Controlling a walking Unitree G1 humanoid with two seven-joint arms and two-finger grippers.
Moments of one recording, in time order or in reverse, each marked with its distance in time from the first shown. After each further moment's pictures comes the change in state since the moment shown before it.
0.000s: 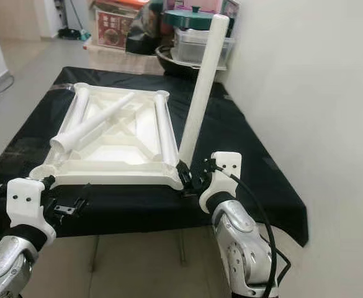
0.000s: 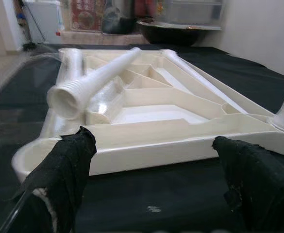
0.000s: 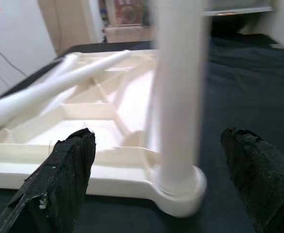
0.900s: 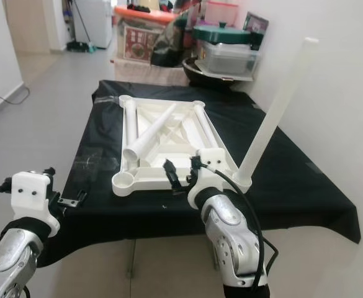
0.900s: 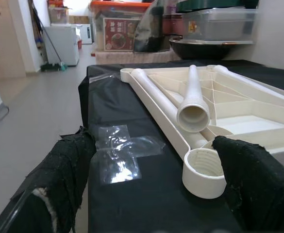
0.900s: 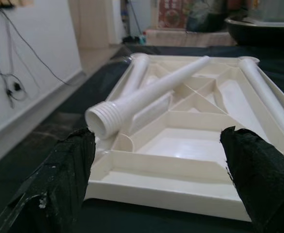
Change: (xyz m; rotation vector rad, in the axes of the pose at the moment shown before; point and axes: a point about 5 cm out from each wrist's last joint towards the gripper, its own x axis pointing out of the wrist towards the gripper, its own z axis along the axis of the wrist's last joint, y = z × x) left arm 0.010 -0.005 0.005 0.031 -0.048 0.018; right arm 0.012 0.011 -0.002 -0.064 0.007 0.060
